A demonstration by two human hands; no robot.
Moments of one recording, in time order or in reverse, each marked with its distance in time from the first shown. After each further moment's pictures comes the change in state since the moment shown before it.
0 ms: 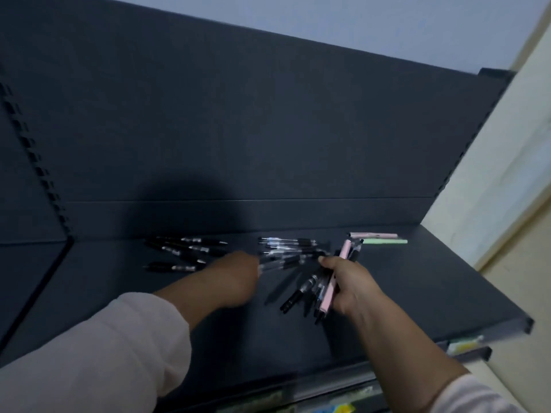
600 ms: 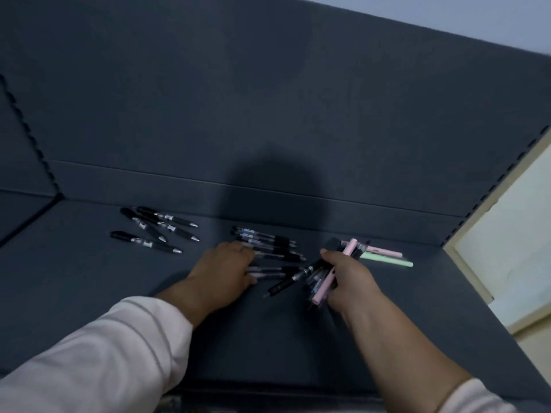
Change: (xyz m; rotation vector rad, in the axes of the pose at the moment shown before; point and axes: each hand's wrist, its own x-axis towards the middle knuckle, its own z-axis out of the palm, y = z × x) left_hand 0.062 0.053 0.065 0.110 0.347 -0.051; right_hand 0.093 -0.044 -0.058 -0.006 -0.130 0.094
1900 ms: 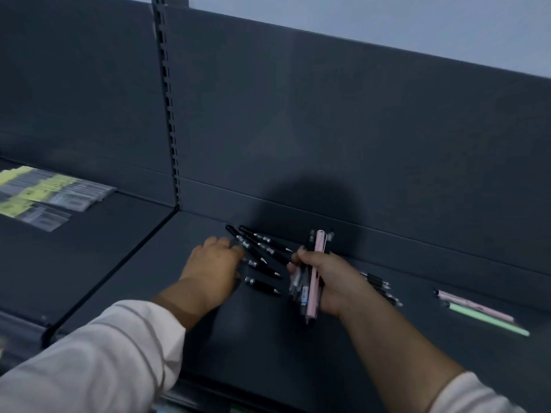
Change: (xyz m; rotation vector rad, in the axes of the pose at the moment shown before) left_hand -0.078 -0.144 -0.064 0.142 0.016 -0.353; right_hand -0.056 0.056 0.175 -0.297 -0.497 0.130
